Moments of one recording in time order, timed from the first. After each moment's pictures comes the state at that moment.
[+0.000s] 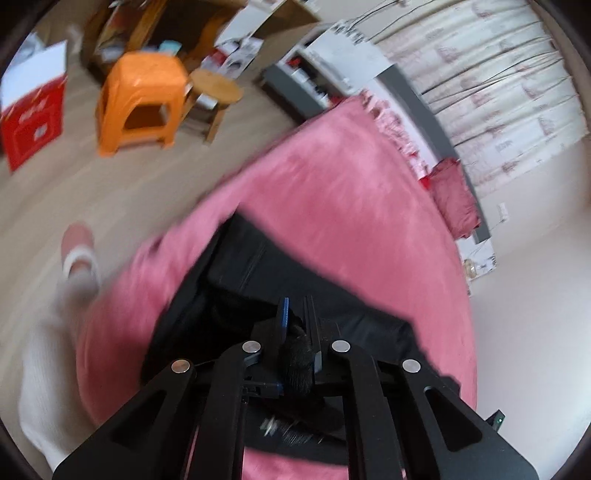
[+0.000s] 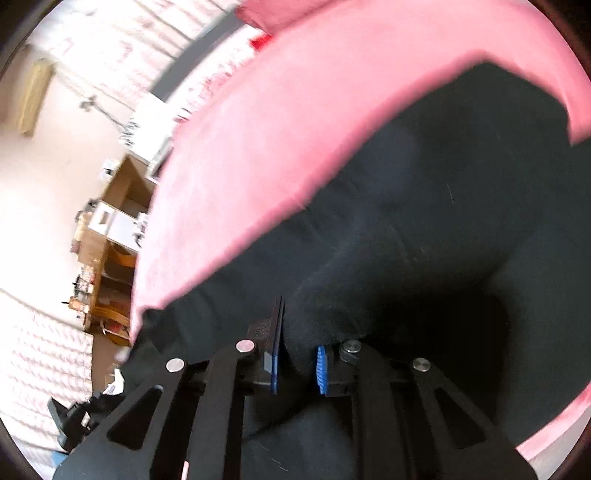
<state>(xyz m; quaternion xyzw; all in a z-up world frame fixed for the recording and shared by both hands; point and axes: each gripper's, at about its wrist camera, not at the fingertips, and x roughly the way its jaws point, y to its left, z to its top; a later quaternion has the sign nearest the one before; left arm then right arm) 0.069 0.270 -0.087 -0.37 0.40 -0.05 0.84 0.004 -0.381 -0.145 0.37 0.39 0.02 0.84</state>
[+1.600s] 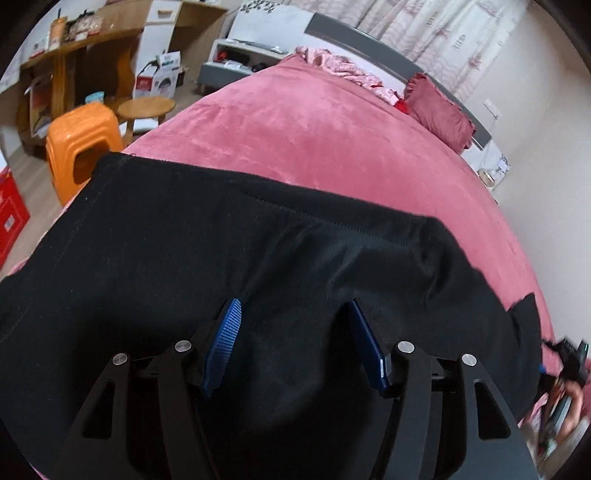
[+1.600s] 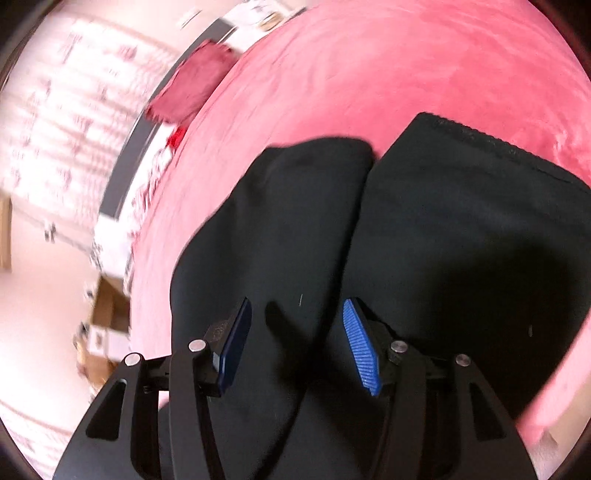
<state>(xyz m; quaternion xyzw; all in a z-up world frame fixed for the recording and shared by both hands) 0.089 0.122 -0.155 -0.16 0.42 -0.10 0.89 -0.058 -0.526 -0.218 0.53 0.30 -0.13 0.78</state>
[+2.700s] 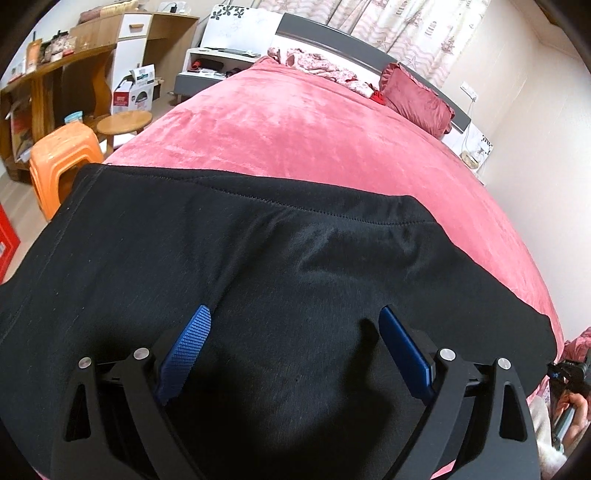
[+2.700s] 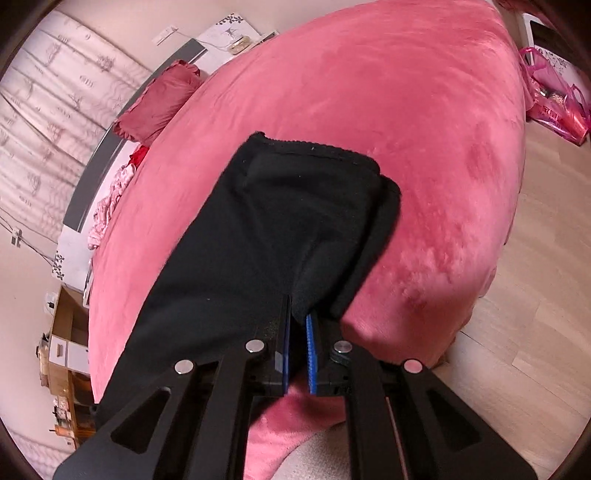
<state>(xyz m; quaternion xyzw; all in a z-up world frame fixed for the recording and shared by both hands) 0.083 0.104 -0.155 -0.13 0.42 -0.13 0.89 -0.188 -0.541 -0.211 0.47 0.32 -0.22 0.79</state>
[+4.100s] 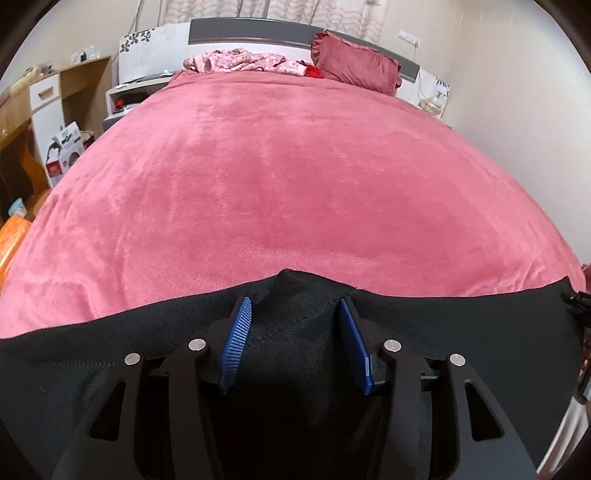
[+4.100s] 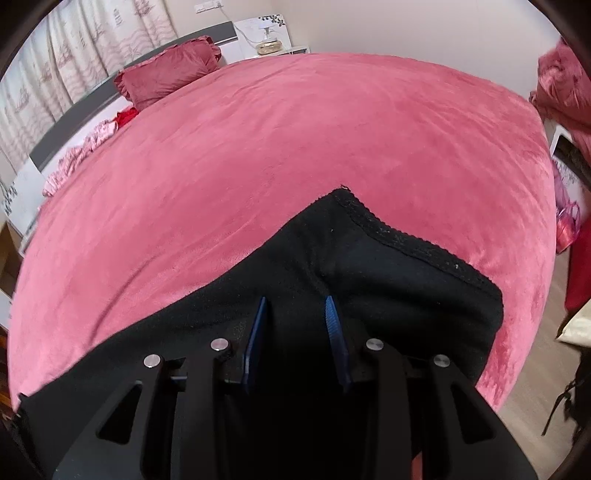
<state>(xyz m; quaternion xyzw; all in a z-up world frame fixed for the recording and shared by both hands) 0.187 -0.015 -0.161 0.00 0.40 -0.21 0.89 -0.083 -0.539 -0.183 0.30 0.38 -0.30 0.82</state>
